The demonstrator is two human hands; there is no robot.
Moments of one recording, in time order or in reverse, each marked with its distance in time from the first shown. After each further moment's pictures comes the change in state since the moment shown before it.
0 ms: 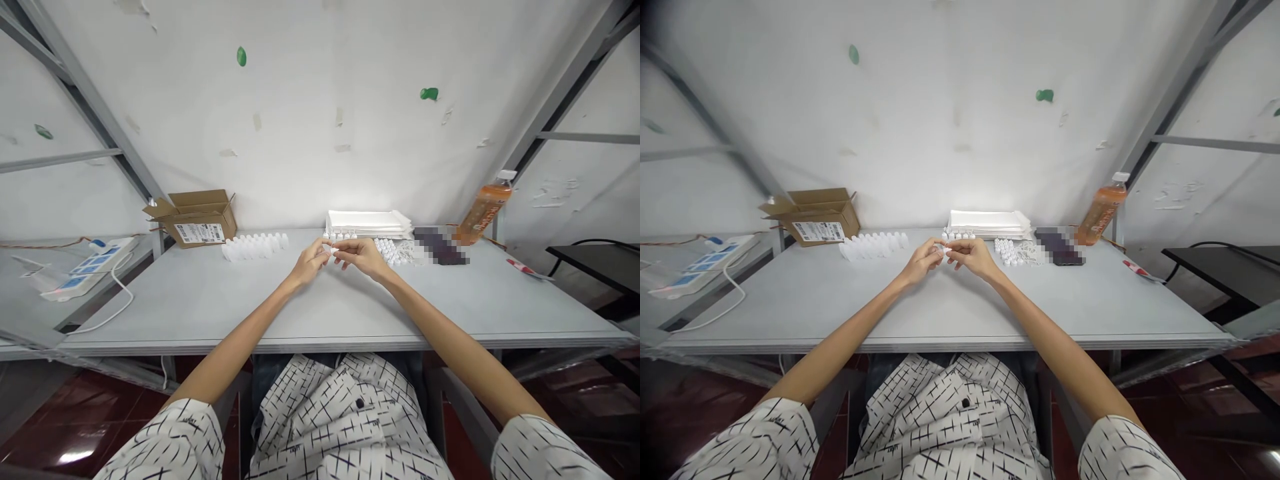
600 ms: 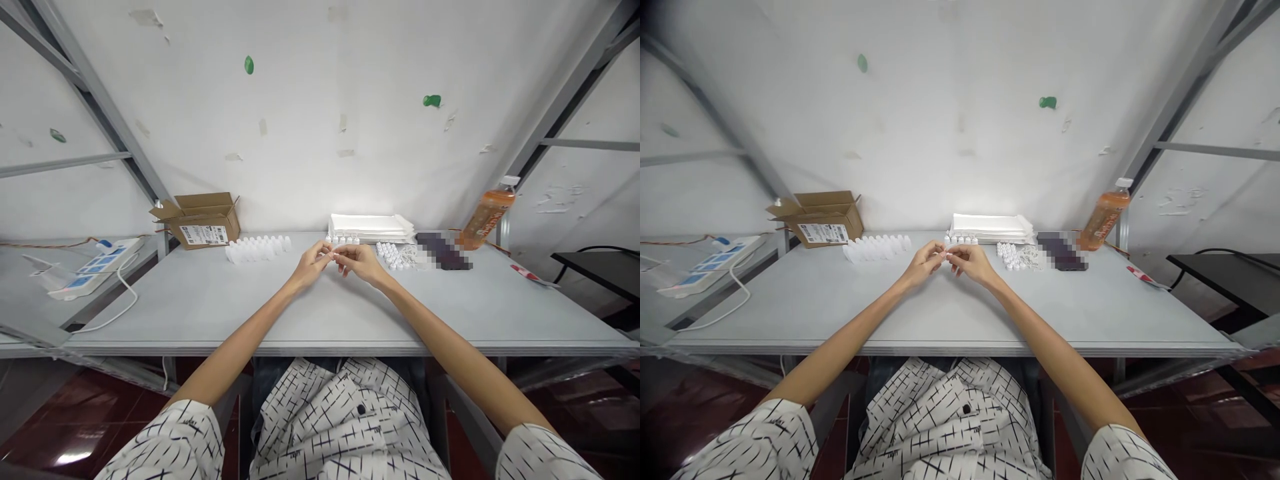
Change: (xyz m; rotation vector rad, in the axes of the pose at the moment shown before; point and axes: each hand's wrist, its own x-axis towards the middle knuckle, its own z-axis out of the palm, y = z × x) left_hand -0.001 0.002 0.002 -0.055 0.044 0.043; right_hand -0.001 0.001 0.007 -0.081 -0.060 0.022
